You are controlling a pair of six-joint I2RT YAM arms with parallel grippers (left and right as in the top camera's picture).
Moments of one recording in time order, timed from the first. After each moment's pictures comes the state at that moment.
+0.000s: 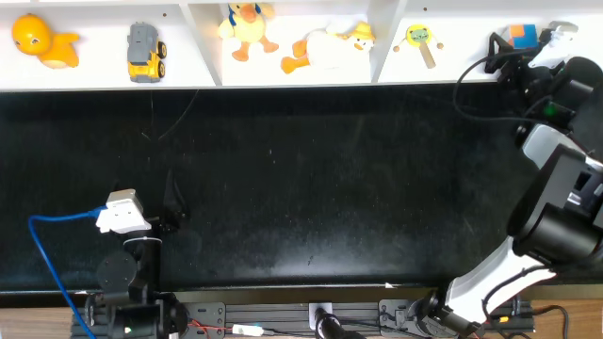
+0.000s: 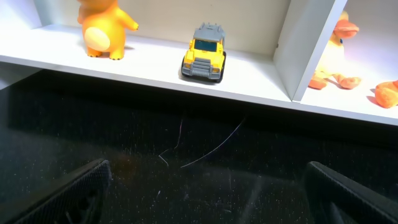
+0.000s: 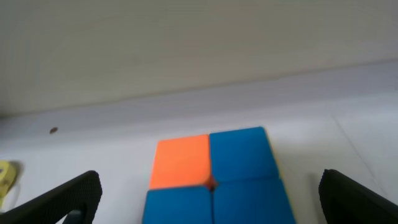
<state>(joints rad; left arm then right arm) 0.11 0.01 0.02 -0.09 -0.01 -0.13 -0.48 2.01 1.14 0.57 -0.55 0.04</state>
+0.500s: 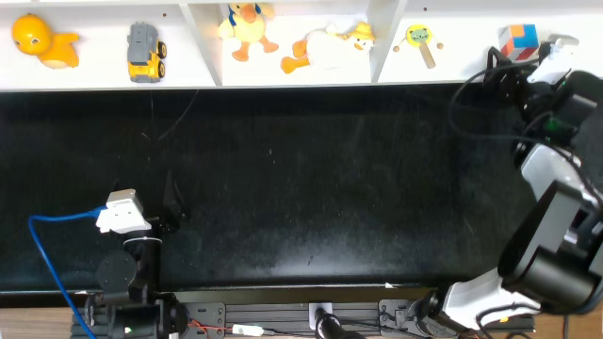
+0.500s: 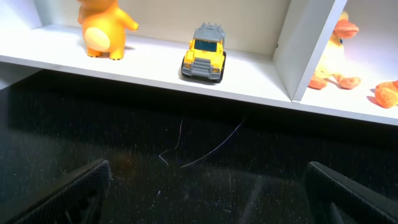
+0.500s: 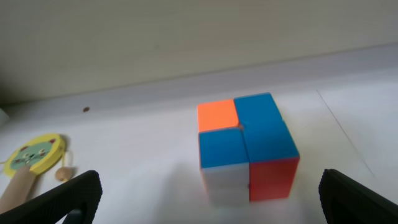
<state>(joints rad) 0.11 0.01 0.02 -0.09 -0.01 -0.13 -0.48 1.77 0.95 0.49 -0.50 0.02</state>
